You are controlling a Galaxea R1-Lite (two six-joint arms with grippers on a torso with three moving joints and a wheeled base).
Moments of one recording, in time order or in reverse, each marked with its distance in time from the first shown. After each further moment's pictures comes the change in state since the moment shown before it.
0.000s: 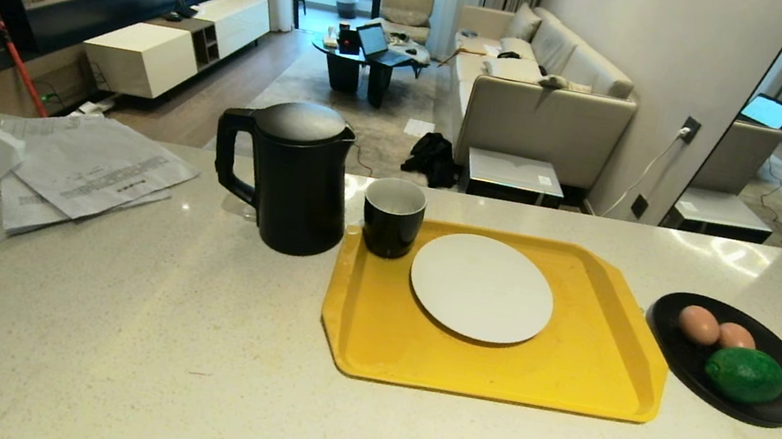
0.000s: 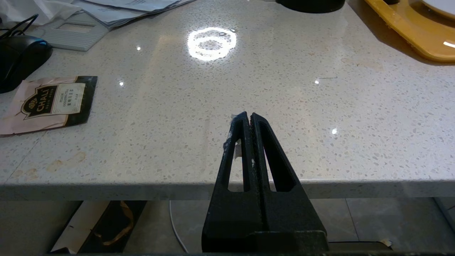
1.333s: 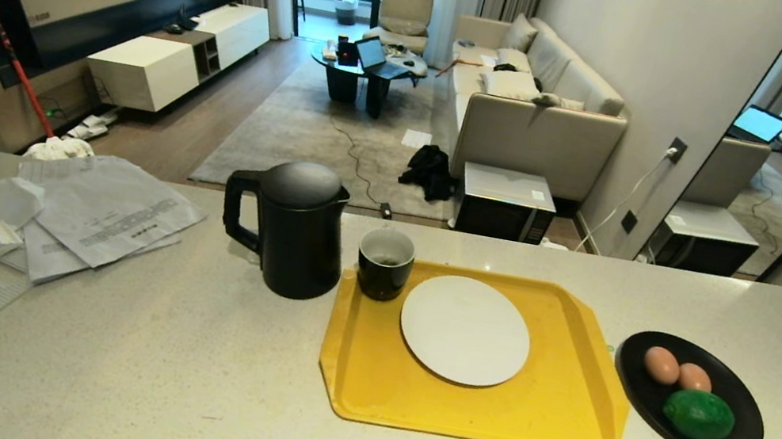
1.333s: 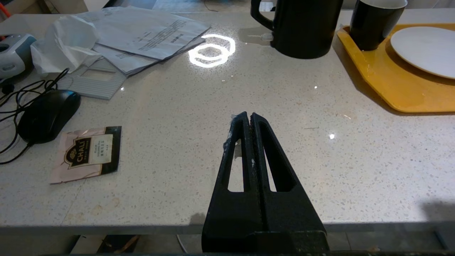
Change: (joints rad) left arm 0.000 0.000 0.000 0.000 0.000 0.000; right arm 0.000 -0.003 -0.080 -0.009 -0.024 -0.006
